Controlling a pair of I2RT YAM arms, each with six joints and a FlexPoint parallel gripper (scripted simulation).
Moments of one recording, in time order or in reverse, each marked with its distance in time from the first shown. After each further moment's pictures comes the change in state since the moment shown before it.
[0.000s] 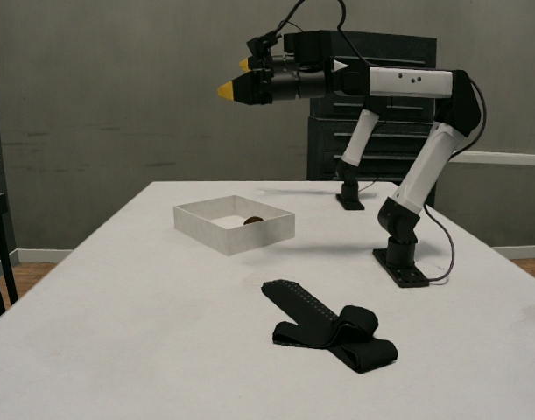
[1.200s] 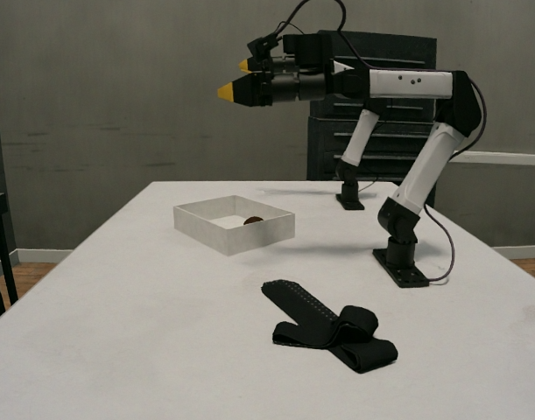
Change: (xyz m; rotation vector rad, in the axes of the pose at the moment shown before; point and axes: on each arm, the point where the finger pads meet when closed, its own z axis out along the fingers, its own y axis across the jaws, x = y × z) left arm 0.003 0.000 0.000 0.000 -0.012 0.000; right arm 0.004 0.000 0.002 0.000 0.002 0.000
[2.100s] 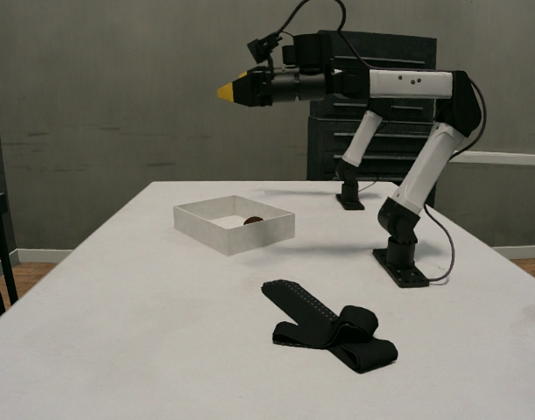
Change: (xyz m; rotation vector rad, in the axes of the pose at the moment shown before) left arm 0.000 0.000 0.000 0.000 0.000 0.000; right arm 0.040 0.000 0.003 0.000 0.016 0.000
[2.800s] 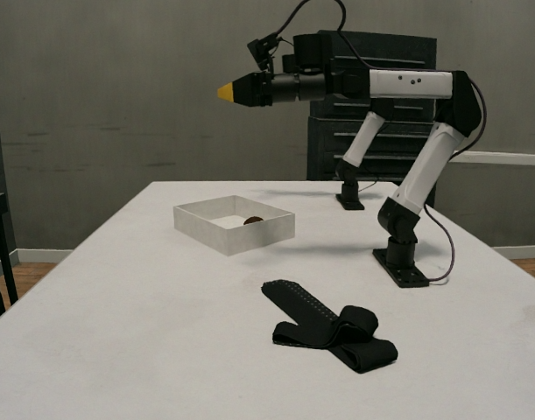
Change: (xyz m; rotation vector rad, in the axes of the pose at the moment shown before) left arm 0.000 0.000 0.000 0.000 0.000 0.000; right arm 0.031 0.000 0.002 0.000 0.001 0.000
